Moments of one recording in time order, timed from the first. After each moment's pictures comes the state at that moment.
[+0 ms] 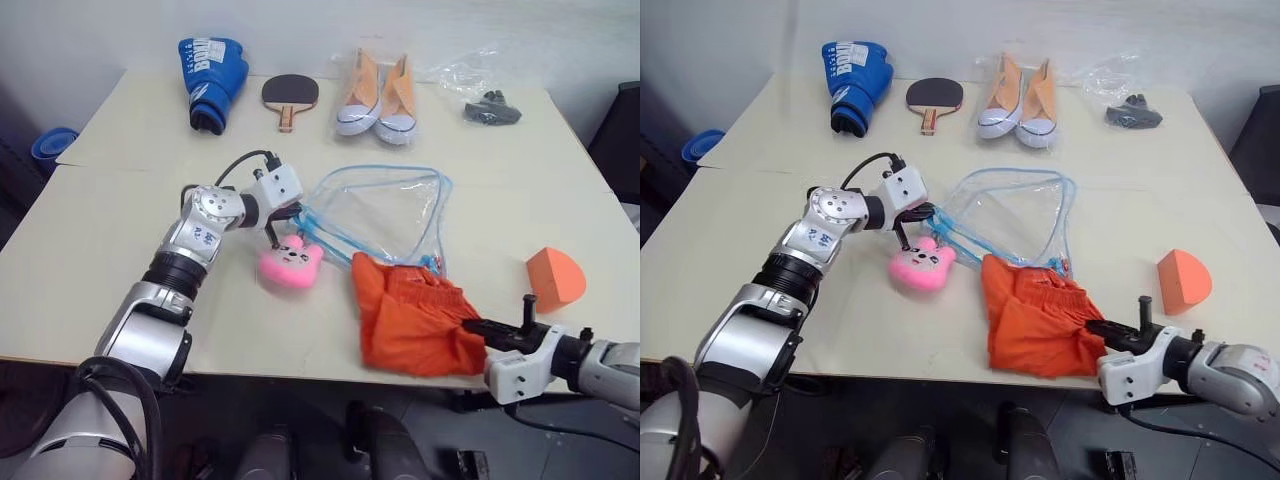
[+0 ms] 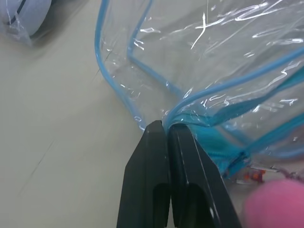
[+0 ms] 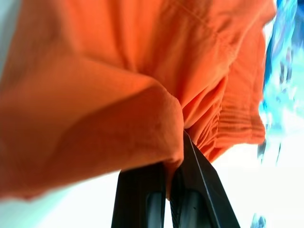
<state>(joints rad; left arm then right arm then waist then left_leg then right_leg) -1.04 0.48 -0.32 0.75 0.12 0.05 -0.68 0.29 -1.11 -0.17 -0.14 -0.38 -0.60 0.51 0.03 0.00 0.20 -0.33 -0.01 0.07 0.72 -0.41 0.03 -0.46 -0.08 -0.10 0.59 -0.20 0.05</state>
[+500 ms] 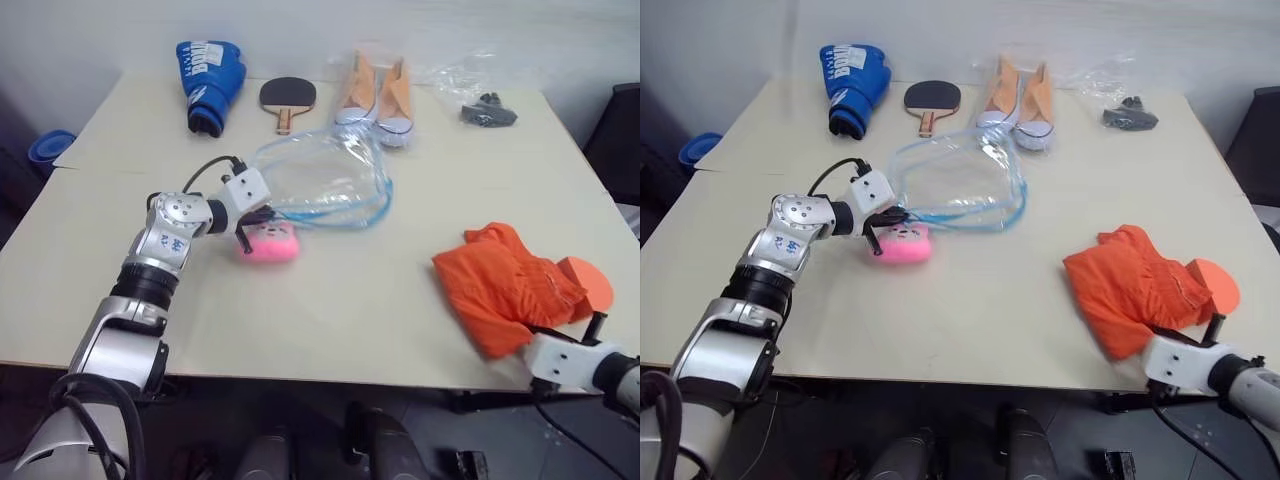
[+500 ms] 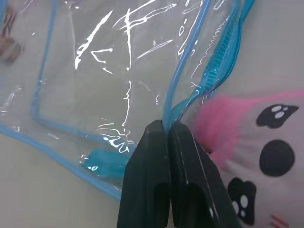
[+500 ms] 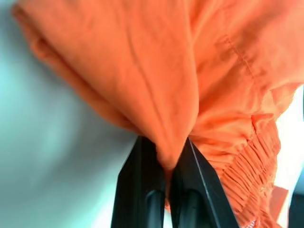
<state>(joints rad) -0.90 0.55 -0.22 0.56 0.07 0.09 -0.88 0.35 -0.93 -0.30 -0.19 -0.16 -0.23 0.59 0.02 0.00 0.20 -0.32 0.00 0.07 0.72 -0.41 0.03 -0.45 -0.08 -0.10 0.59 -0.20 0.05</state>
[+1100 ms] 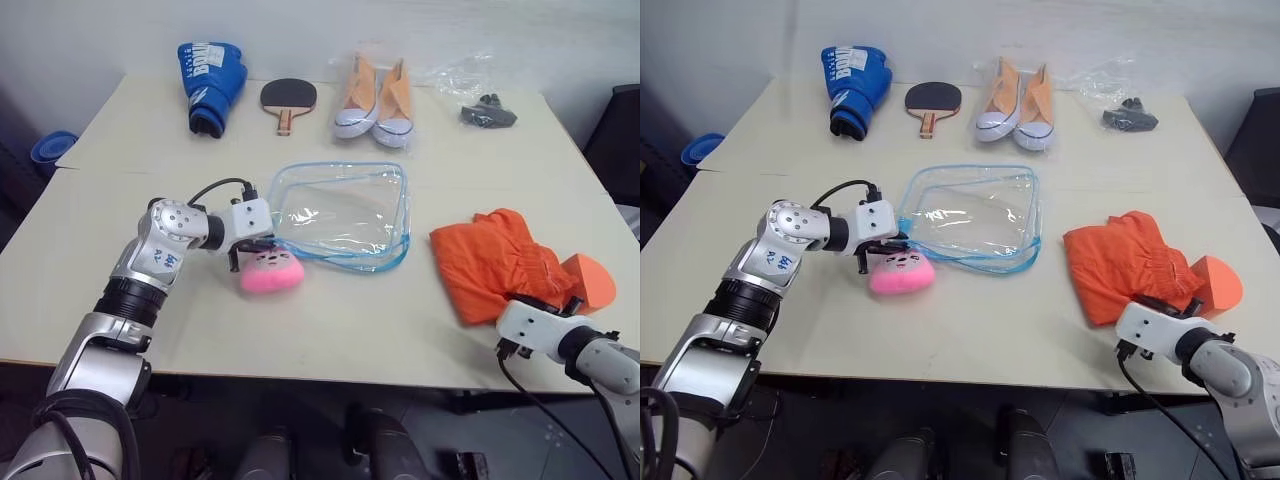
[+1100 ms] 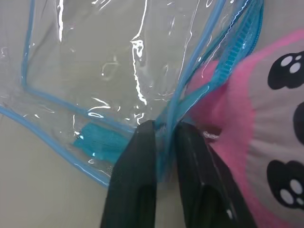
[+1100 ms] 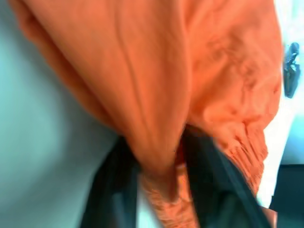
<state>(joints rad) -0.84 0.63 -0.25 0.45 0.12 0.10 -1.01 0.20 -0.87 -0.21 -0.22 -0.29 0.03 0.55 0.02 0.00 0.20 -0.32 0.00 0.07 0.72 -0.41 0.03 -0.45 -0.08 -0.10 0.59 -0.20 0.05</state>
